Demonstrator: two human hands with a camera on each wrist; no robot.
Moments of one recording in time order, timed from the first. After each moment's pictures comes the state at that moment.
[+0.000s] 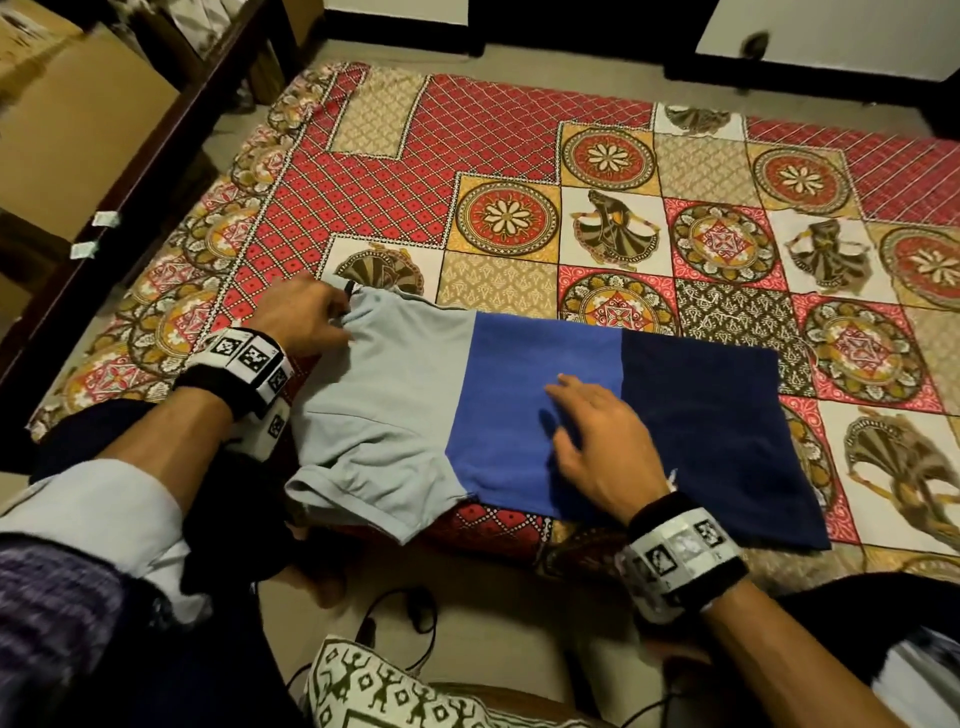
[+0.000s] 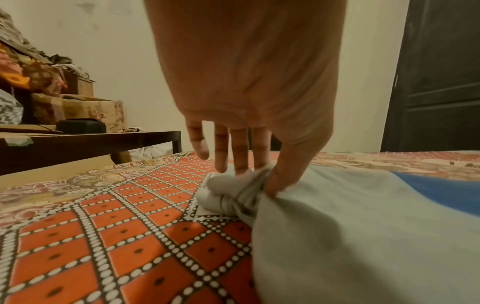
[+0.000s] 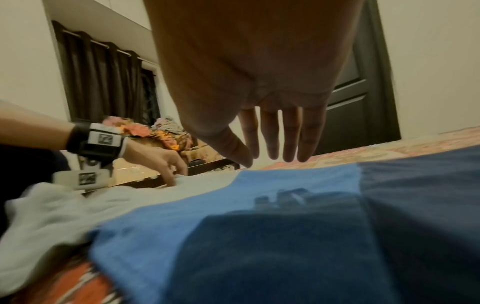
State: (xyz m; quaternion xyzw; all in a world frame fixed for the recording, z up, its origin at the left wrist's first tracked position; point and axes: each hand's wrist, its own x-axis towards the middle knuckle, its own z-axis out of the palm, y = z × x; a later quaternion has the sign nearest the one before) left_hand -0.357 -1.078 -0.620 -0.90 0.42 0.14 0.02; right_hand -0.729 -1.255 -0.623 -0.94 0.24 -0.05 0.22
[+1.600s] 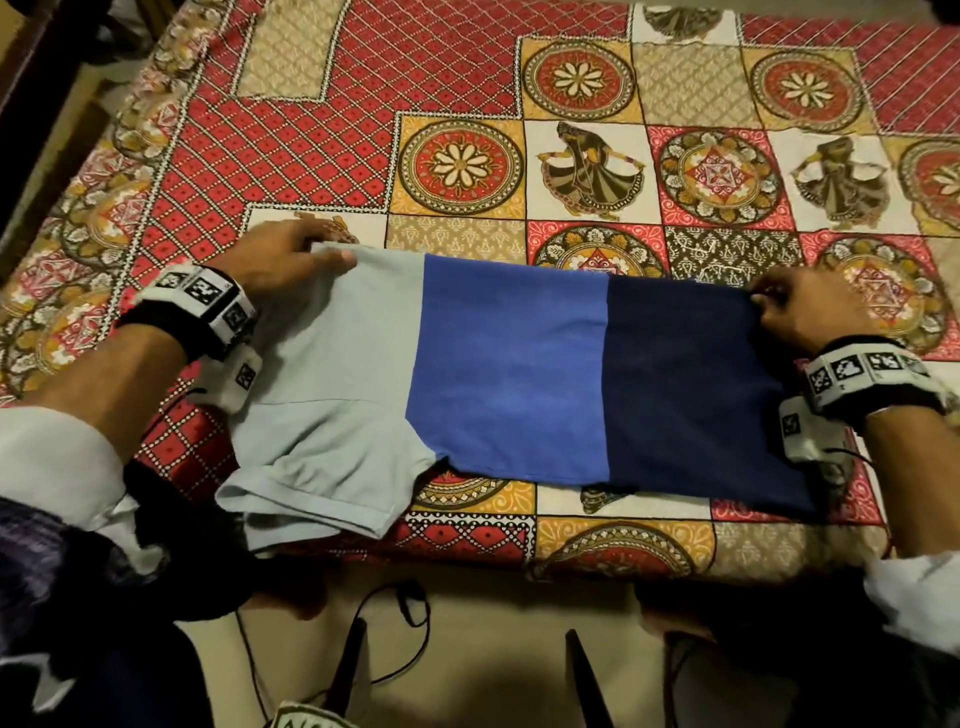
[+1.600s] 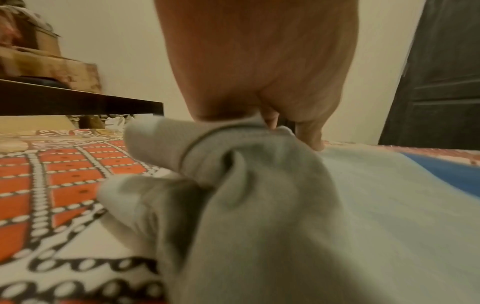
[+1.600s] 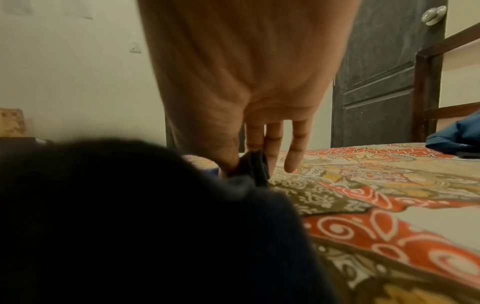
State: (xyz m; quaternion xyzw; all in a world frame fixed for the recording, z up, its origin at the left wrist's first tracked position) left_hand -0.334 -1.162 -0.645 -0.88 0.38 0.24 -0.15; right_hand -0.784 -1.514 -0.637 -0.86 0.50 0.07 0.09
